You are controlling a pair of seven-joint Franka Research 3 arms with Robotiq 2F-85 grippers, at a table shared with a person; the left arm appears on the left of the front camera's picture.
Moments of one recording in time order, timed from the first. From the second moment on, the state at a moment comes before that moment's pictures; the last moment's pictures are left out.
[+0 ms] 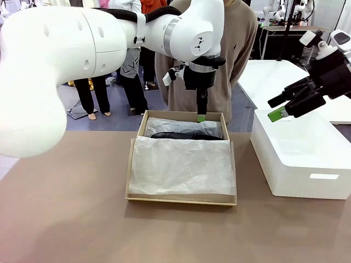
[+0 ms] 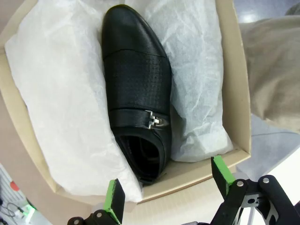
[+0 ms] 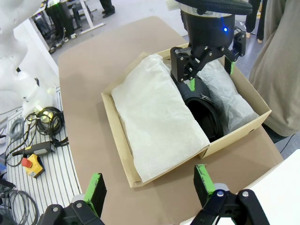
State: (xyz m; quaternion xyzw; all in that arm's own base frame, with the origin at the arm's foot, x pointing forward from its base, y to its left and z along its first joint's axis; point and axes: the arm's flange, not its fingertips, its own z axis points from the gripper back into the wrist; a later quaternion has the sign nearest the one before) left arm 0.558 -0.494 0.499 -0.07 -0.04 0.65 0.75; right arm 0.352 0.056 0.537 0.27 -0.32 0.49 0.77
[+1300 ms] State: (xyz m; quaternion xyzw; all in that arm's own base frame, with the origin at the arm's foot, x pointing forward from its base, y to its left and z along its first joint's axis) left arm 0.561 -0.307 0.571 -0.04 0.04 0.11 0.99; right arm 0.352 0.056 0.537 0.27 -0.32 0.49 0.77
